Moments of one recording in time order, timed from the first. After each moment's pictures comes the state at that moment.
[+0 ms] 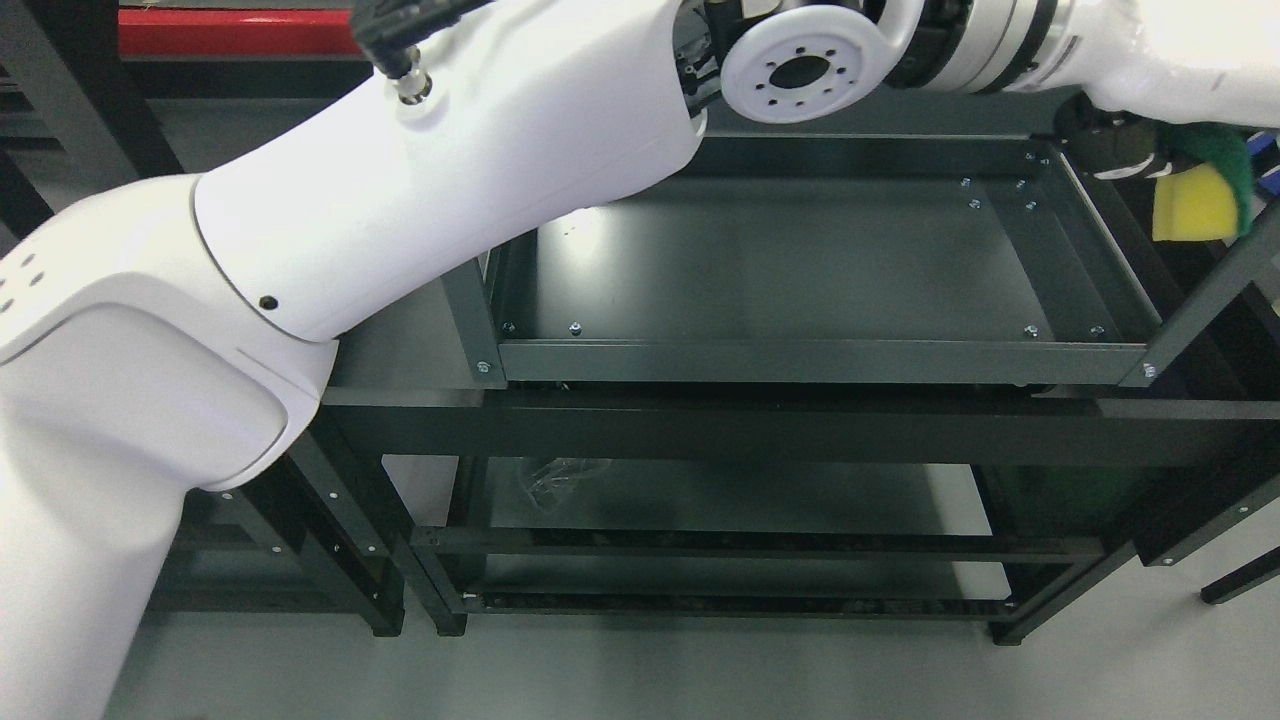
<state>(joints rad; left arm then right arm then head) -1.77 0.00 -1.14 -1.22 -0.35 -0.36 -0.46 -0.07 0.00 -0.21 0.00 -0.11 0.08 -0.07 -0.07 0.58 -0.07</state>
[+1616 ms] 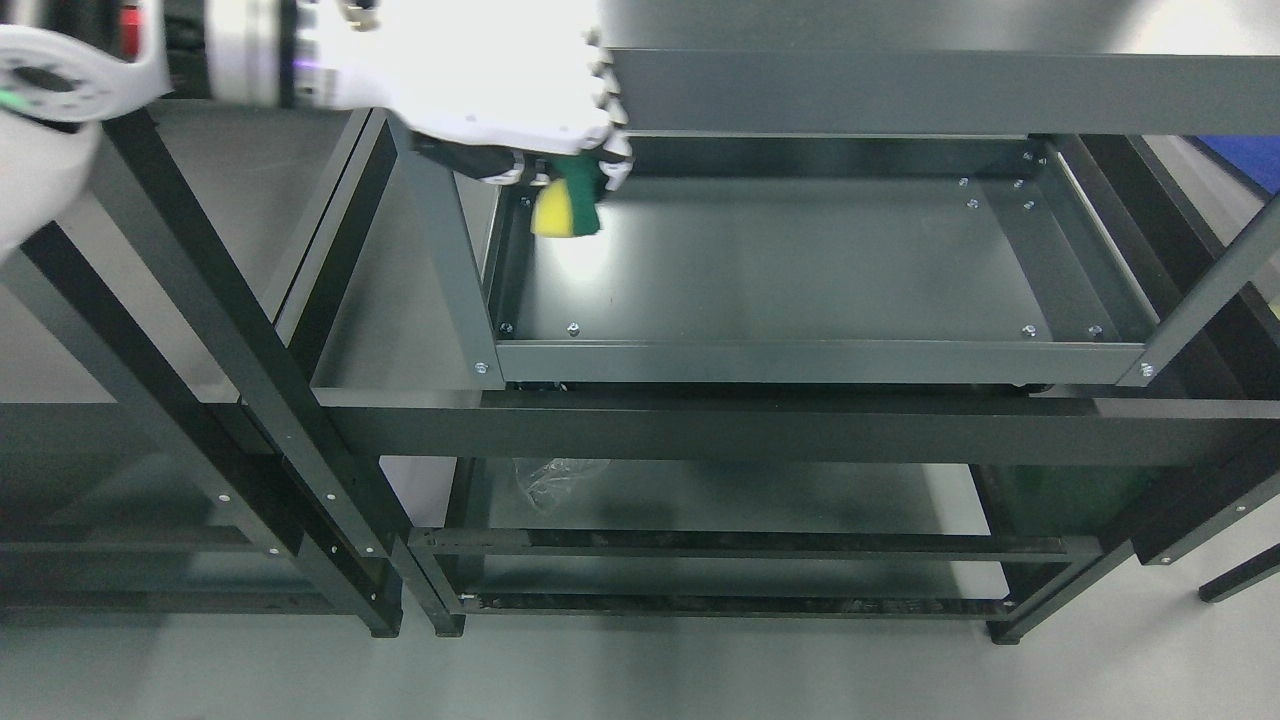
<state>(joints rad) -1.41 0.68 -0.71 -1.50 -0.25 -0.78 -0.80 -0.07 0.00 -0.21 0.00 -0.11 0.08 -0.07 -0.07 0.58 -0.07</state>
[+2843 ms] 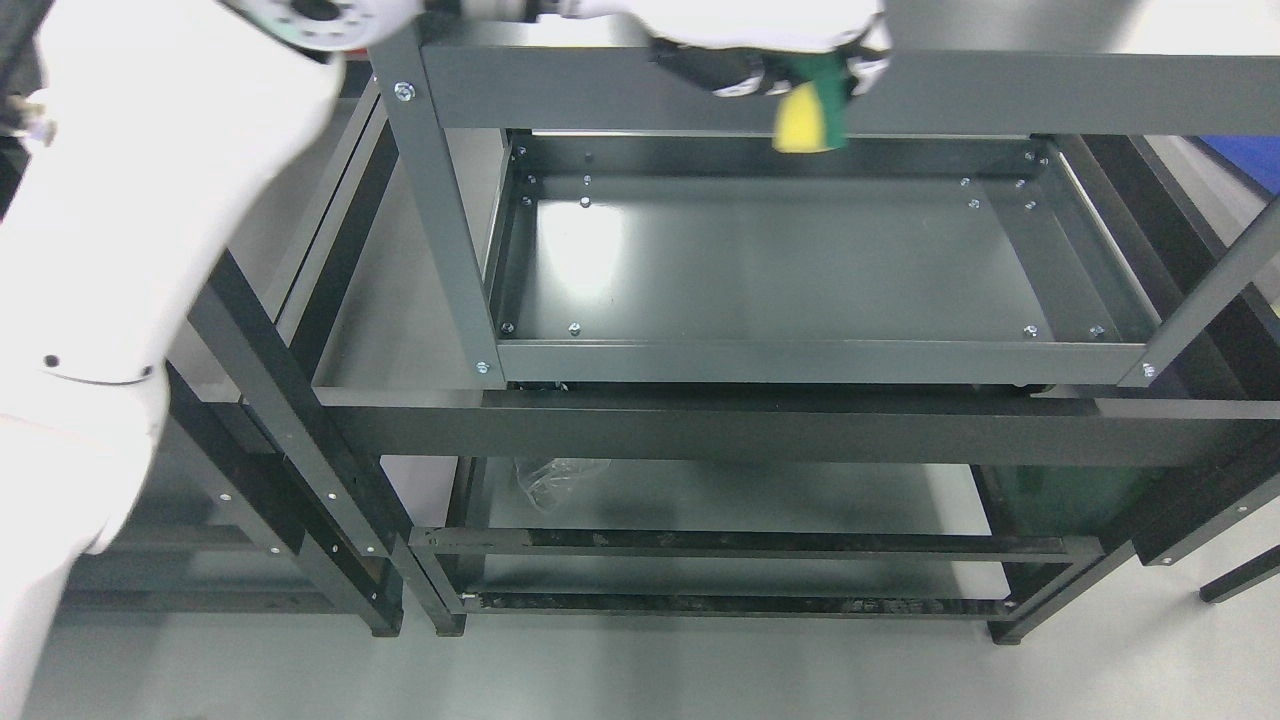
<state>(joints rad) -1.54 0.23 -0.72 -1.28 -0.49 -0.79 -0.56 -0.07 0.00 -0.21 0.00 -0.11 0.08 -0.07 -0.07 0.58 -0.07</state>
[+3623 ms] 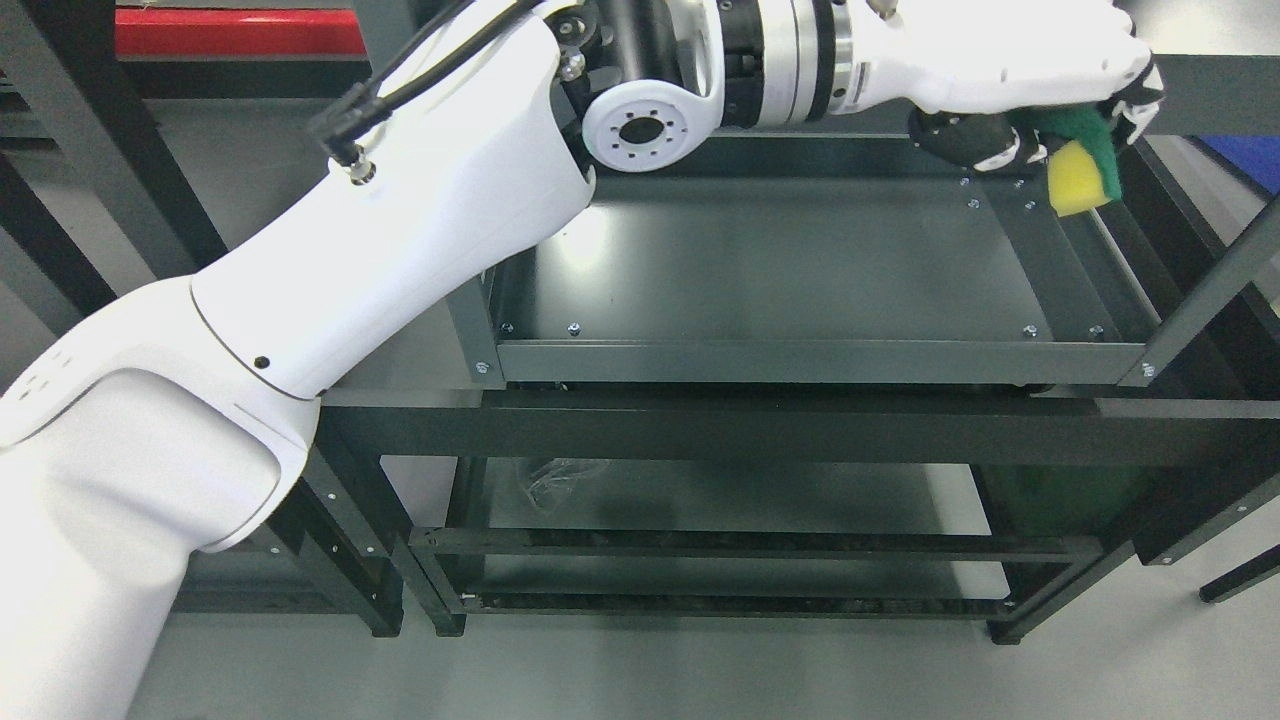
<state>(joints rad) -1.58 0.06 -1.05 -1.16 -0.35 -0.48 -0.25 -0.07 0.00 -0.21 0.00 -0.11 0.08 -0.07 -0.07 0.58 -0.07</state>
